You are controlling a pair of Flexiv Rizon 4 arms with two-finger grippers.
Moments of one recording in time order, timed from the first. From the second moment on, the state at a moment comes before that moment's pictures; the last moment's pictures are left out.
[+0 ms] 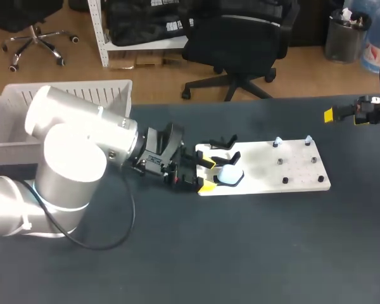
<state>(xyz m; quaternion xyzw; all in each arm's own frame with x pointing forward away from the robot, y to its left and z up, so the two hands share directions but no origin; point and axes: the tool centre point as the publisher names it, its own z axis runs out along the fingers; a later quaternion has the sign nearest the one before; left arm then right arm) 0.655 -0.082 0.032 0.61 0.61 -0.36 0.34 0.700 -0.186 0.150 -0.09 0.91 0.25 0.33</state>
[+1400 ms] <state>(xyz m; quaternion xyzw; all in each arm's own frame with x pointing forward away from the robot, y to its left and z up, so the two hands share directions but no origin) 0.661 -0.107 0.019 0.61 0.60 -0.39 0.33 0.700 -0.186 0.150 -0.09 0.91 0.25 0.33</state>
